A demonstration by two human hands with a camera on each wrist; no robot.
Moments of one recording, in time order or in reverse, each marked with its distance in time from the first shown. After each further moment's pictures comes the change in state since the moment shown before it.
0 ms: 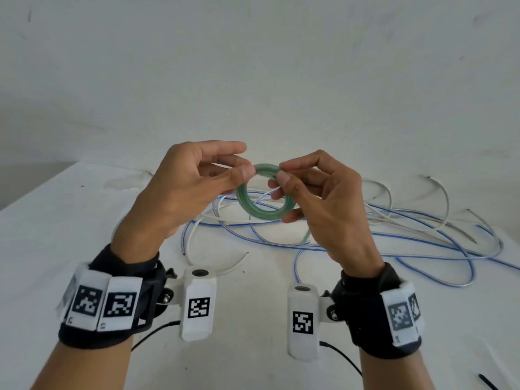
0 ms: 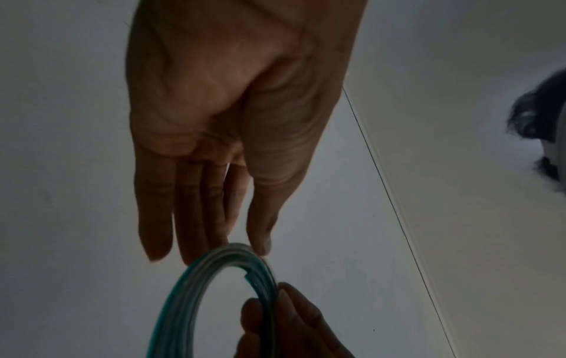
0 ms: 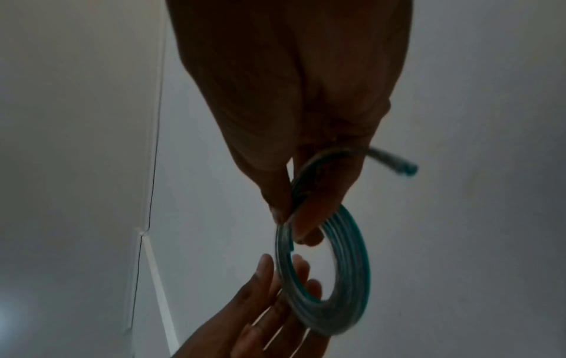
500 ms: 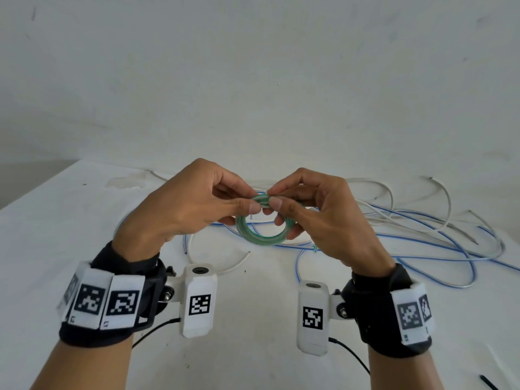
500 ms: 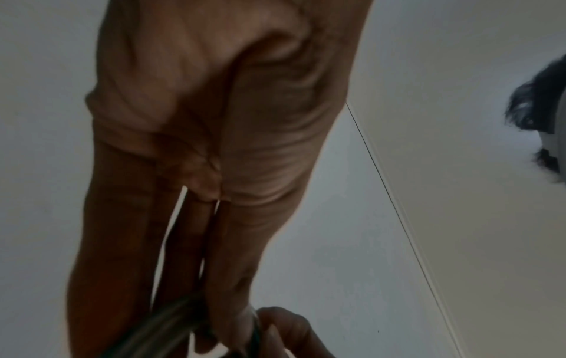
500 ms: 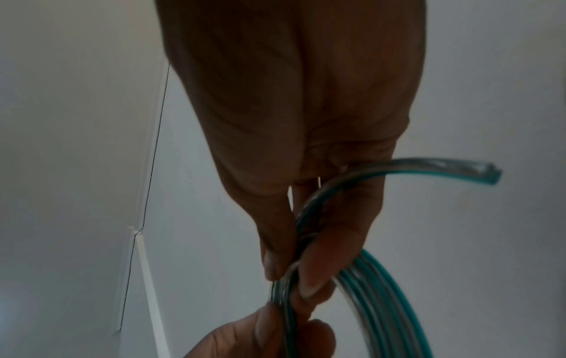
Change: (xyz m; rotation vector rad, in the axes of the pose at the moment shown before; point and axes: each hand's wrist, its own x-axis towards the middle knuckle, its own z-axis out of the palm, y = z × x) left_hand -0.005 -0.003 -0.003 0.193 -0.263 -0.144; right_hand 0.000 0.007 -0.009 -0.170 -0.259 0.053
